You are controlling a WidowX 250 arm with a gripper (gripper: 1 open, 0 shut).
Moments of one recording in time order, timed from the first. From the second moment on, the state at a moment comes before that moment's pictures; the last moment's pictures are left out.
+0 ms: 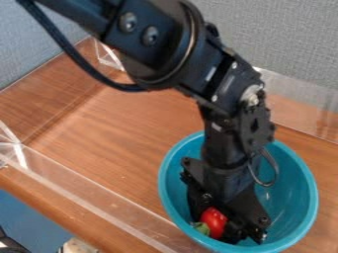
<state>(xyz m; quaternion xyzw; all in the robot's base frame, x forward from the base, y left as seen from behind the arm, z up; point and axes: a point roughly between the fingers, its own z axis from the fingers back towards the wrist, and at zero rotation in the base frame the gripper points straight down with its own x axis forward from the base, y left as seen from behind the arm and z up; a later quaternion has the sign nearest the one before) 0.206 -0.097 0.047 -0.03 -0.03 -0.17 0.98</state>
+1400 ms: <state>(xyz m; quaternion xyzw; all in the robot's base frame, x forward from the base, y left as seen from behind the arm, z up) 0.205 -0.091 0.067 -0.02 -0.06 -0.20 0.98</state>
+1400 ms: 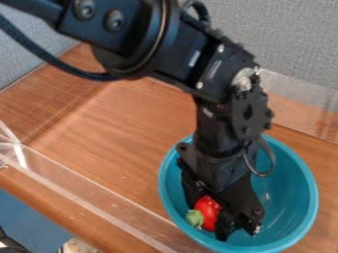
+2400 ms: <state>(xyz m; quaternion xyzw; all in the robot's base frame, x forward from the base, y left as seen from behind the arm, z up) 0.230 -0.044 0.117 -0.01 -0.11 -0.15 0.98</state>
